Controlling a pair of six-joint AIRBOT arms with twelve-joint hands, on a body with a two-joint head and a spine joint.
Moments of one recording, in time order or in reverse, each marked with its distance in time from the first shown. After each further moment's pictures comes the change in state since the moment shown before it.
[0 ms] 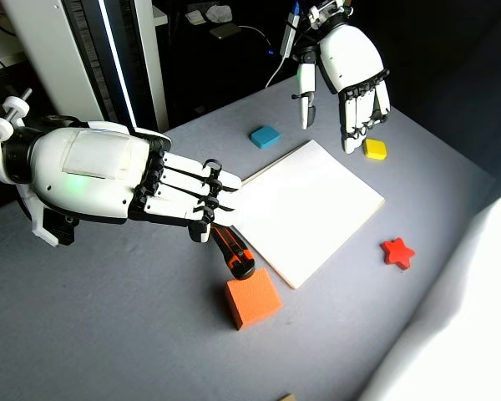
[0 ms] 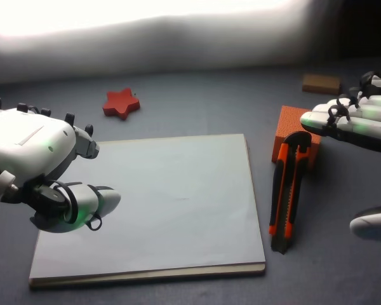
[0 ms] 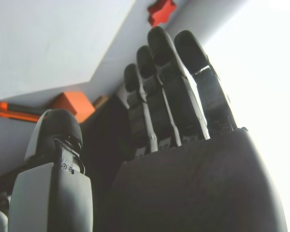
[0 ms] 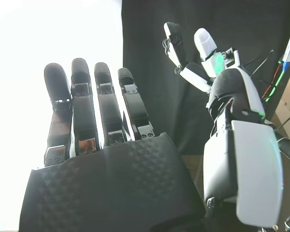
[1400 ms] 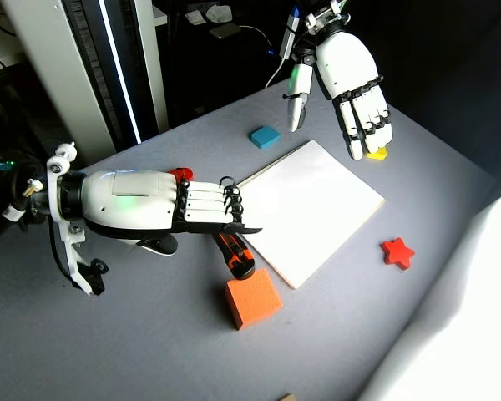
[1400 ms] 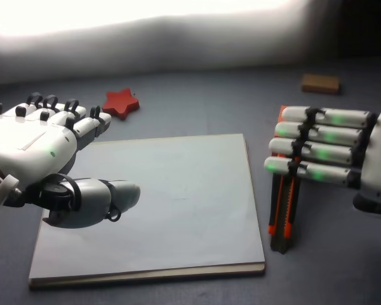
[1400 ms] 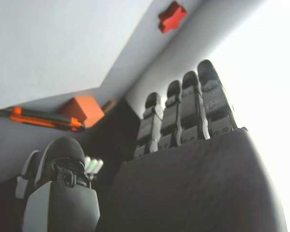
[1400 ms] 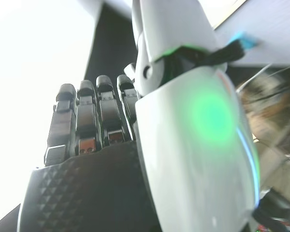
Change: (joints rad) left arm 0.018 -0.013 0.016 -0.008 0.009 0.008; right arm 0.020 -0.257 0.275 -0.313 0.024 -0.245
